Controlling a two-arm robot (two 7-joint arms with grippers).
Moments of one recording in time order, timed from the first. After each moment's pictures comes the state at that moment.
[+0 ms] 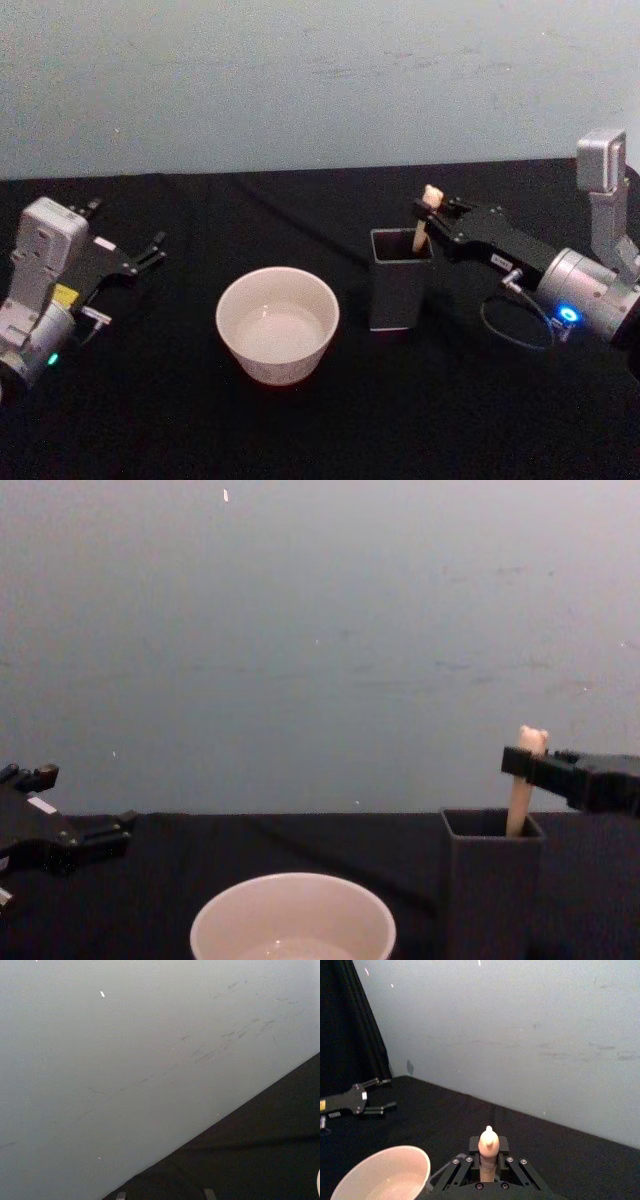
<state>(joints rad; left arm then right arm) -0.20 0.60 0.45 -1.41 -0.25 -0.12 0.03 0.28 0.47 -0.35 -1.38 0.62 0.02 0.54</state>
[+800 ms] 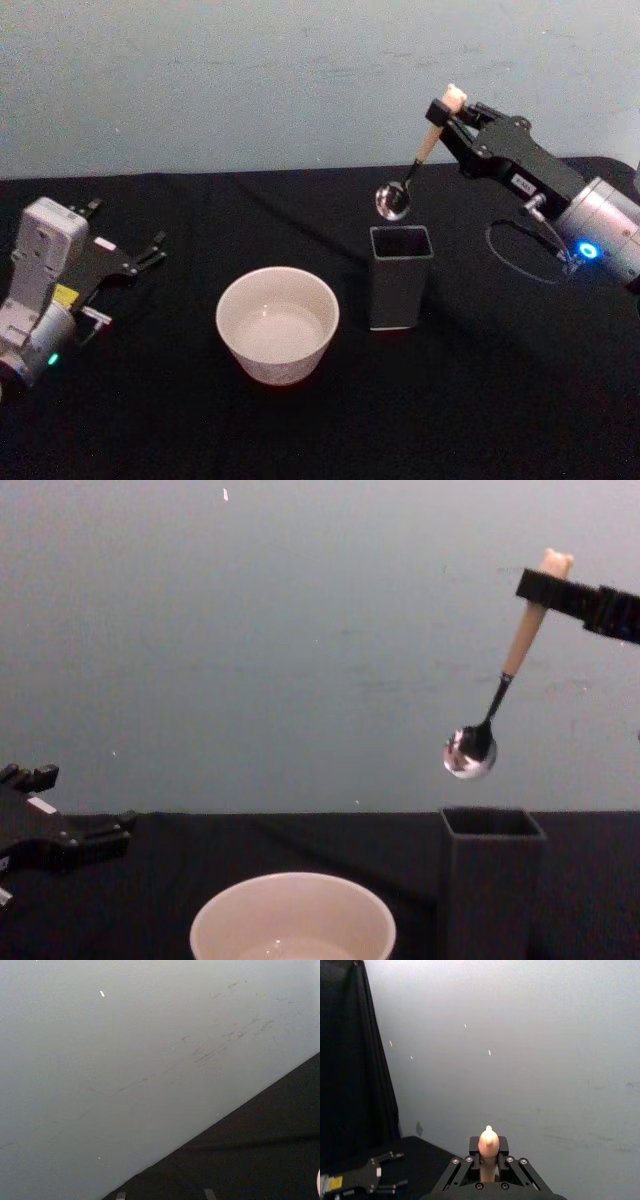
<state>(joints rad) -0.20 0.60 0.45 -1.41 -0.25 -0.12 0.03 0.31 0.47 -0.30 -1.50 0.72 -0.04 0.54</state>
